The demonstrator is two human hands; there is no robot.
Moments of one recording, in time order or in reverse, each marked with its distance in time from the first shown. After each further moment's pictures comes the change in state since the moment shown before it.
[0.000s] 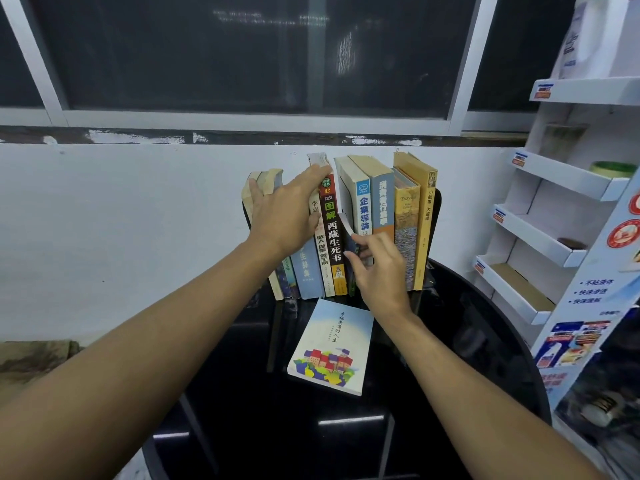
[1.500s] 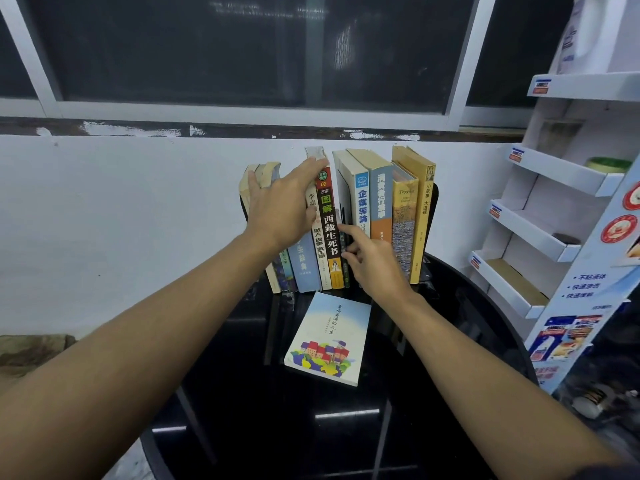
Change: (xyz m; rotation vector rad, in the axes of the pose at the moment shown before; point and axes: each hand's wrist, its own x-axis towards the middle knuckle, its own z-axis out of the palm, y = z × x) left_hand -0.002 0.001 -0.002 -0.026 -0.019 -0.007; right_hand 0.014 0.007 -0.008 -0.007 -0.382 0.068
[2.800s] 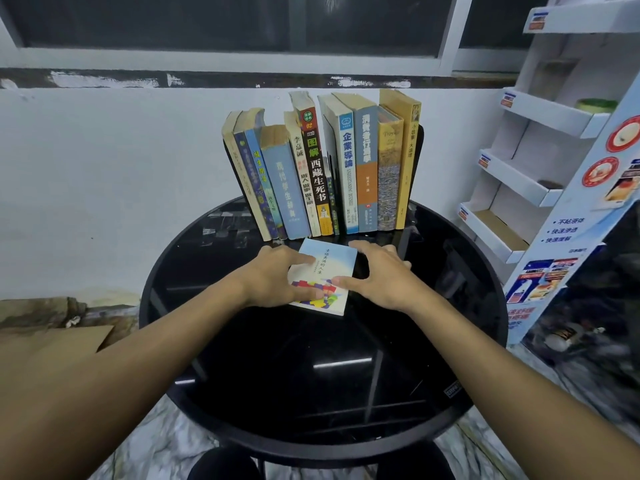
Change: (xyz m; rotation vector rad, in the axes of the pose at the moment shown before) left_hand -0.128 -0.016 0.044 -0.131 -0.839 -0.102; right_hand -0.102 -0.022 -0.027 -0.122 -0.442 0.499
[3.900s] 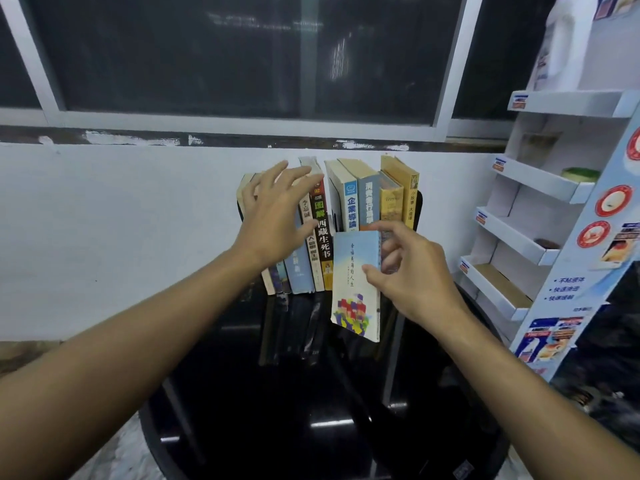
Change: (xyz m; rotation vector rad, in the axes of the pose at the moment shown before) left_hand 0.023 0.040 -0.111 0.203 0.938 0.233; right_hand -0.021 -0.055 -0.087 0.254 0.462 -0.278
